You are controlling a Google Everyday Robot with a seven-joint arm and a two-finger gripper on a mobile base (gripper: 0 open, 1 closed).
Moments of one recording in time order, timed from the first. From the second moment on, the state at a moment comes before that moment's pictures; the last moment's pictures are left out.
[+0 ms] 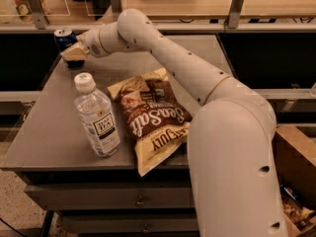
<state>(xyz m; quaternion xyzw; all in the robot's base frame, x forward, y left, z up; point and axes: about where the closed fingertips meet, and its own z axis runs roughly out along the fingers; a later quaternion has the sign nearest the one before) 0.775 0.263 0.876 -0.52 0.63 0.30 0.49</state>
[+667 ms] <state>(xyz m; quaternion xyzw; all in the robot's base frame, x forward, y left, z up) 0.773 0.260 0.892 -0.53 0.62 0.30 0.50</state>
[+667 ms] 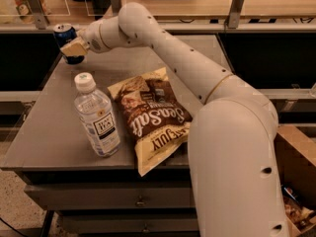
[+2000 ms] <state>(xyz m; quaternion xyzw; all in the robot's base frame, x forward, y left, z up) 0.767 0.224 0.955 -0.52 0.62 0.30 0.50</state>
